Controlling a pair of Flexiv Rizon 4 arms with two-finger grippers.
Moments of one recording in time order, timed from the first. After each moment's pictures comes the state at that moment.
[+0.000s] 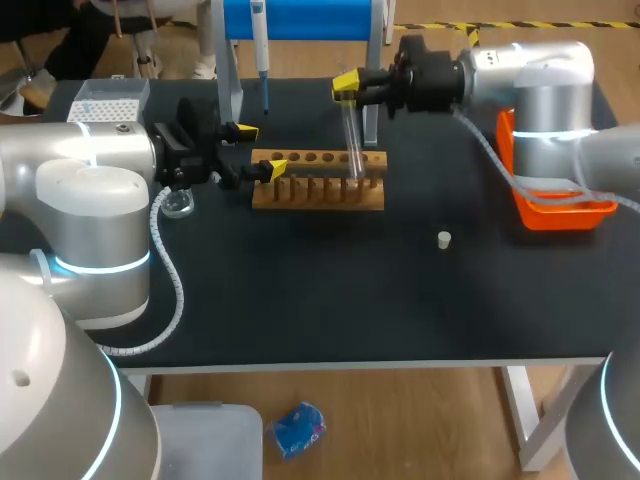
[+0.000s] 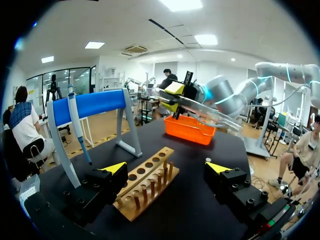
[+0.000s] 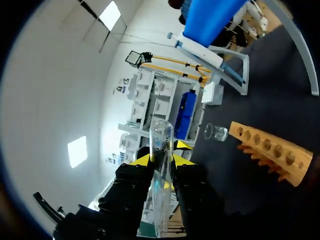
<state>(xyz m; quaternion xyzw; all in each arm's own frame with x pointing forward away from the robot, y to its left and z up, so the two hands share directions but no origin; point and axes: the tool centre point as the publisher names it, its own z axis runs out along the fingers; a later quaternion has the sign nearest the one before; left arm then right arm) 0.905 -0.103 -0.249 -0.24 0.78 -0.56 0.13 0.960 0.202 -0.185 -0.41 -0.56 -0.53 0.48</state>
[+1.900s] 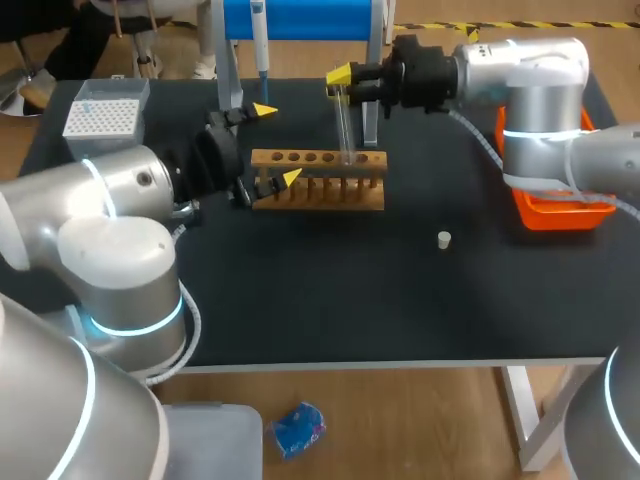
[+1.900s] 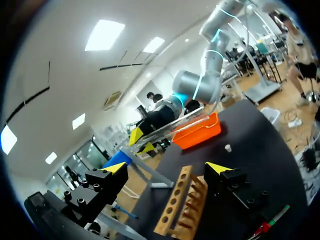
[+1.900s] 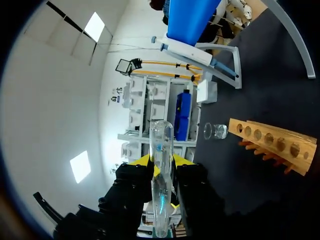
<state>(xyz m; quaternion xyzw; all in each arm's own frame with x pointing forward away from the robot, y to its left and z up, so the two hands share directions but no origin) 0.879 -0.129 -0.207 0.03 0.76 -0.51 0.40 0.972 0.212 -0.182 -0.46 -0.54 -0.51 0.49</state>
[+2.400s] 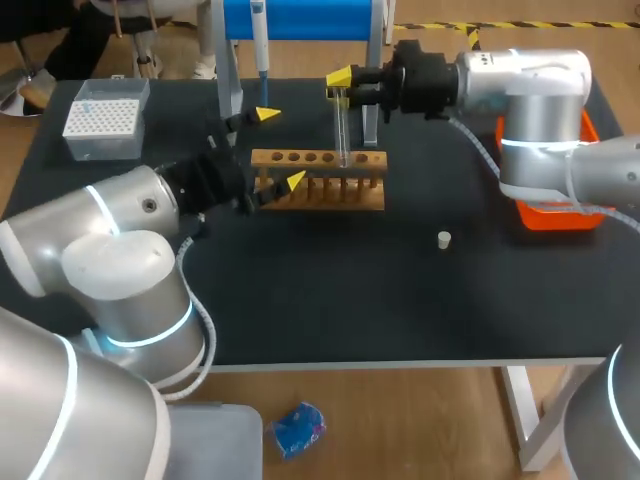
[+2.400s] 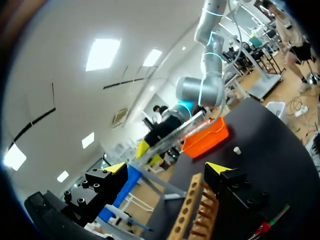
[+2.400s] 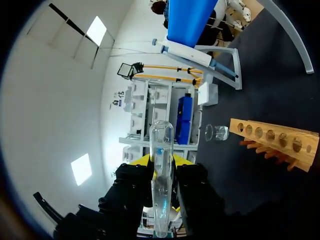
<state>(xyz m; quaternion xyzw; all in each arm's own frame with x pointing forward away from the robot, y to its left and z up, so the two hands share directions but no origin) 0.875 -0.136 -0.196 0.08 0.71 -0.53 0.46 0.966 0.213 -0.183 -0.47 -0.52 -0.52 0.49</state>
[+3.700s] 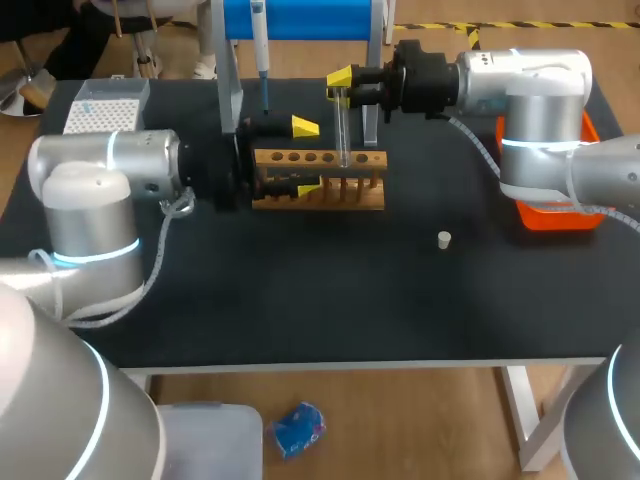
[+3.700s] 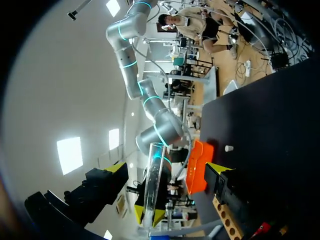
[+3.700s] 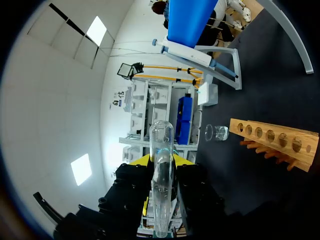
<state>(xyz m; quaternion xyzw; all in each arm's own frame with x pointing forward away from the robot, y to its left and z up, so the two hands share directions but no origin) 0.855 -0.178 -0.207 0.47 0.52 -0.51 0.49 0.966 0.213 -0.183 -0.47 -0.52 -0.52 0.49</state>
